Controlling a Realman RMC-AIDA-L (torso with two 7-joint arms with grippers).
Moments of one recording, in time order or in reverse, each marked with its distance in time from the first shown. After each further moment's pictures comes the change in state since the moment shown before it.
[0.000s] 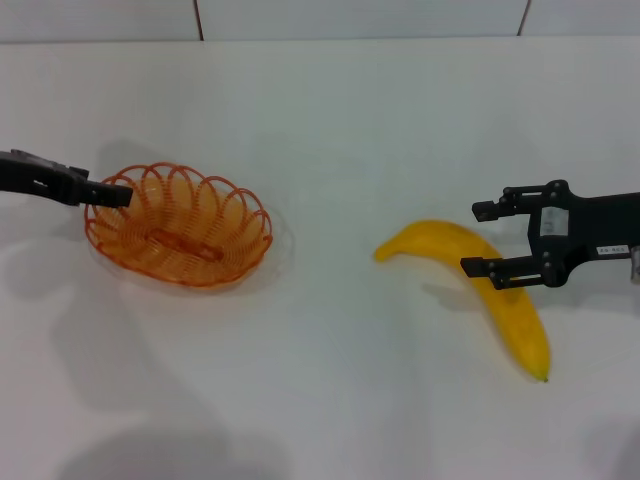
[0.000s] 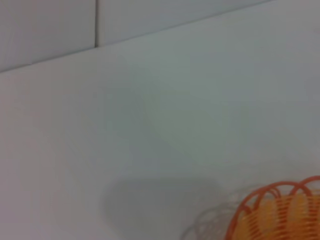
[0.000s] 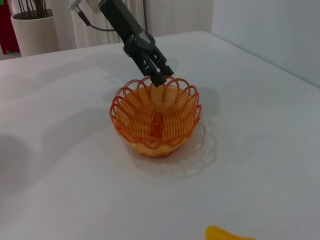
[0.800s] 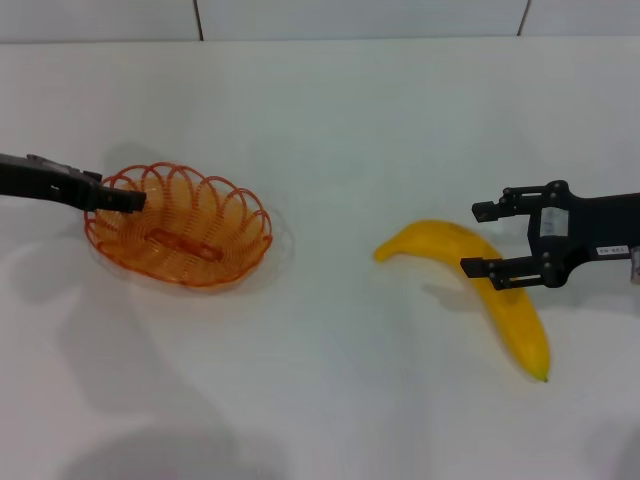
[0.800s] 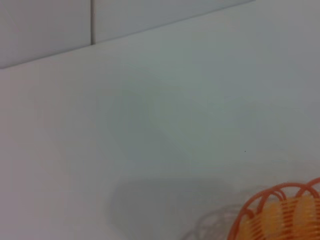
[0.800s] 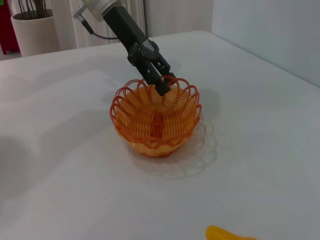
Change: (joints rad) left arm -0.005 -0.026 0.000 -0.029 0.003 -0.059 0.027; right arm 0.000 0.000 0.000 0.001 0.000 0.000 0.001
